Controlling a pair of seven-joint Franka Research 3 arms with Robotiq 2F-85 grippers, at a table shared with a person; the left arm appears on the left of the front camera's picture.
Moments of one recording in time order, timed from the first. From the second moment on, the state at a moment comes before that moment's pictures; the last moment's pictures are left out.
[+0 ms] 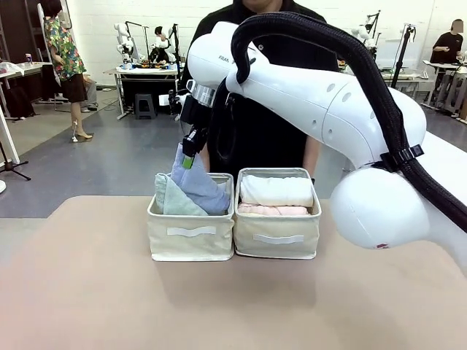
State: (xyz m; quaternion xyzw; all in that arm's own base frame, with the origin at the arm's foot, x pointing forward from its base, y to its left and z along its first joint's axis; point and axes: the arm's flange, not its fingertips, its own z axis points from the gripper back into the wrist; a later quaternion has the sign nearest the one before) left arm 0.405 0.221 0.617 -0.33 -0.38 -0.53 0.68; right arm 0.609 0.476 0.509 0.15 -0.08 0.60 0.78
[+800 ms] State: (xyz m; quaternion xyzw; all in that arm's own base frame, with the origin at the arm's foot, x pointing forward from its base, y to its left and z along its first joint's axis) left arm 0.405 0.221 0.617 -0.33 -0.38 -0.53 0.68; right arm 0.596 0.497 0.483 0.12 -0.06 0.65 0.75
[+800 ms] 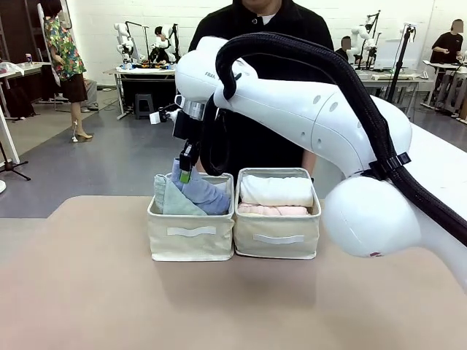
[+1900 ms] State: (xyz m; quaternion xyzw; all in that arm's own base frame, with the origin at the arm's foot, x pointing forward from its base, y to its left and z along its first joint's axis) left arm 0.405 0.221 0.617 -0.33 -0.38 -0.53 0.68; right arm 0.603 0.506 0.485 0.09 -0.11 0.67 0.73
